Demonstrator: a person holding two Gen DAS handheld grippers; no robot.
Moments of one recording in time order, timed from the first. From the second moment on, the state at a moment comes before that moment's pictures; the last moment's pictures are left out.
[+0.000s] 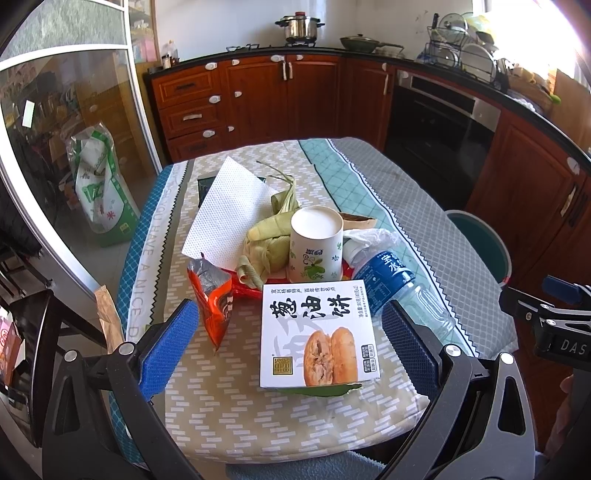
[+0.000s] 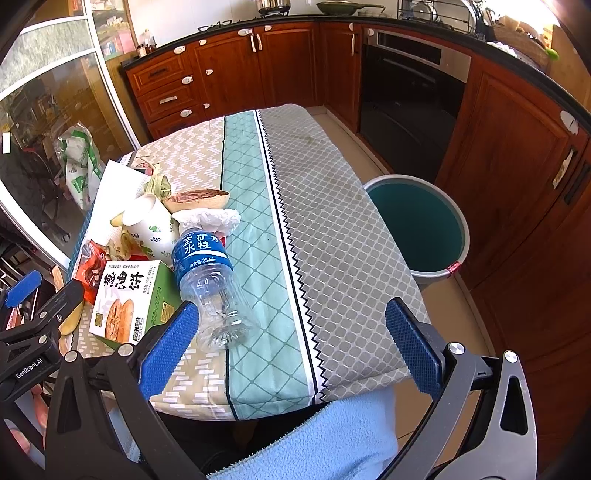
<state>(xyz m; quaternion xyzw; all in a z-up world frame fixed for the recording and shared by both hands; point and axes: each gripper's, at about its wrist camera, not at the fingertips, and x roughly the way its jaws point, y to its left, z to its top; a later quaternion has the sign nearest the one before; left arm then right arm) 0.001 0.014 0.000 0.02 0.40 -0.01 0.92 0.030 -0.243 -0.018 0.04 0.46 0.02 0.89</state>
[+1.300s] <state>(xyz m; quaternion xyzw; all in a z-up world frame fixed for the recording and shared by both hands) 0.027 0.037 -0.103 0.05 0.52 -0.12 0.85 0.091 -0.196 -0.065 -0.02 0.54 0.11 0.84</state>
